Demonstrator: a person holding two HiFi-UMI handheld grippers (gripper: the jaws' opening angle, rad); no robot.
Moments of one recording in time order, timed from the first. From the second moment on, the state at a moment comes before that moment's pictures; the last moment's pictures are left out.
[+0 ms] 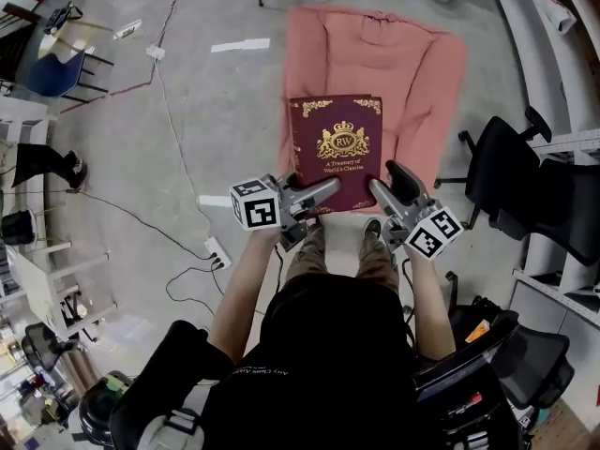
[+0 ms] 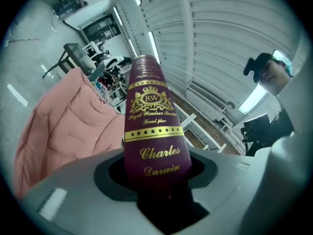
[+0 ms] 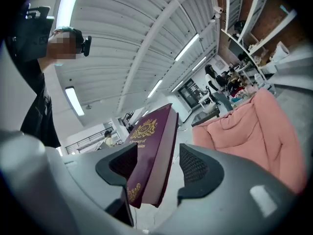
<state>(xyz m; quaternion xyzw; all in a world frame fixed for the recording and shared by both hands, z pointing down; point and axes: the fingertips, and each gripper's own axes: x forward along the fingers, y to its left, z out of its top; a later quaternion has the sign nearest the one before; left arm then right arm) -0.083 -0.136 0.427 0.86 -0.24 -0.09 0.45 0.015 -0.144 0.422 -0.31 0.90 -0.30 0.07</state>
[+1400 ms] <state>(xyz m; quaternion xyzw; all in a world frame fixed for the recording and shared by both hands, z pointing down) -0.054 -0.128 0.489 0.84 -0.16 -0.09 0.51 0.002 -0.128 0.486 -0.16 0.83 -0.51 0.13</state>
